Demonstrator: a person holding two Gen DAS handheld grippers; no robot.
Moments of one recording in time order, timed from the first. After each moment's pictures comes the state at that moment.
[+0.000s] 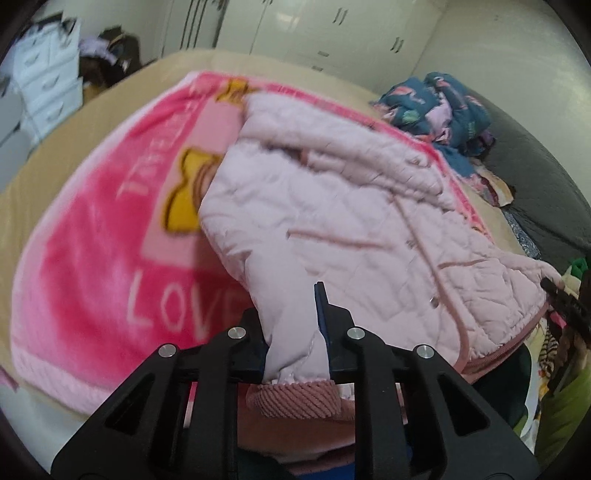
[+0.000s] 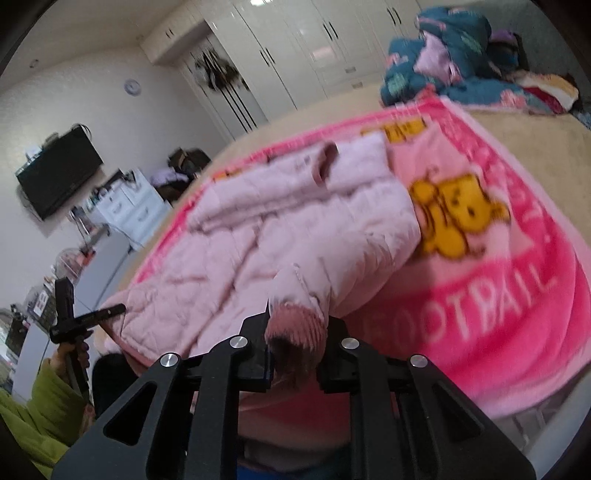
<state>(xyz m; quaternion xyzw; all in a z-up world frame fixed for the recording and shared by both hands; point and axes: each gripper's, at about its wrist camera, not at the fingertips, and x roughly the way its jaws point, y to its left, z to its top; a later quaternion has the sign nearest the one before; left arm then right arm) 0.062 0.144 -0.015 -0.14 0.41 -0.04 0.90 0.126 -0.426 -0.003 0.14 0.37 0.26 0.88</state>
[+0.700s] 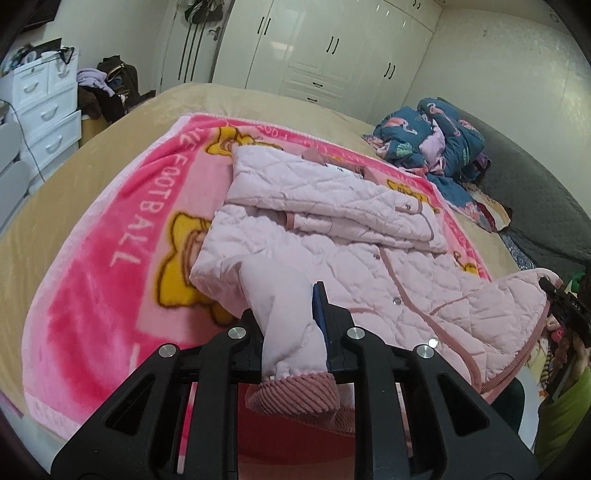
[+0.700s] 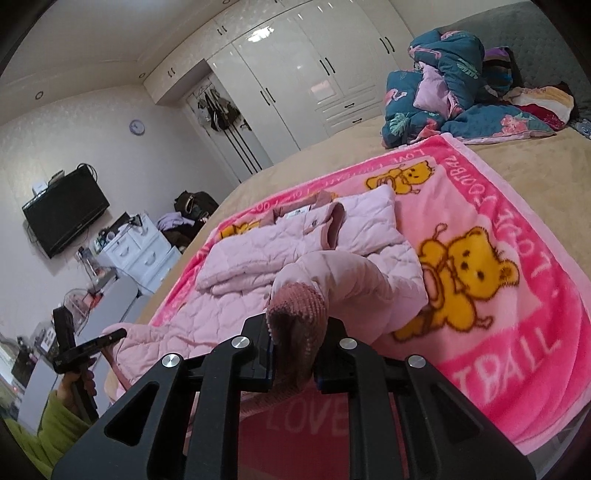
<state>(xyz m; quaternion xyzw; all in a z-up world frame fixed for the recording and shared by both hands) 0.095 0.138 0.025 -0.14 0.36 -0.03 0.92 0.165 -0.433 0.035 0.19 0.31 0.25 0.90</state>
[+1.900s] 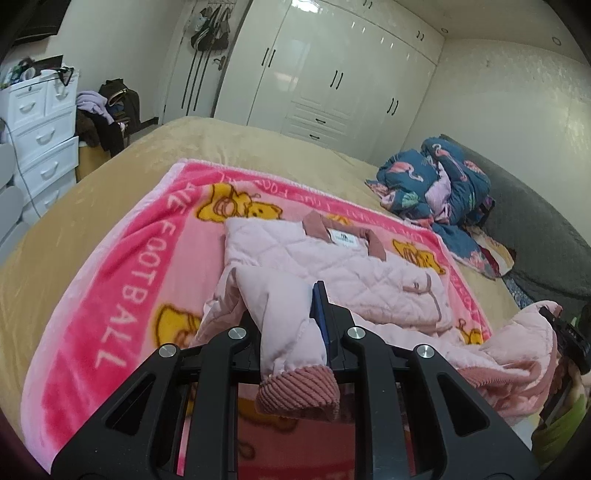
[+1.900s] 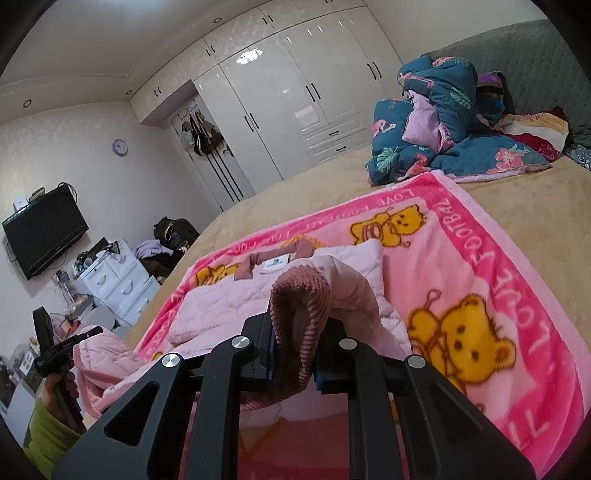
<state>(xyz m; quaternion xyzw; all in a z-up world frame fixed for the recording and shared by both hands) 0.194 0.158 0.073 -0.16 0.29 -0.02 0.94 0.251 -0.428 0.064 0.18 0.26 0.21 0.92</state>
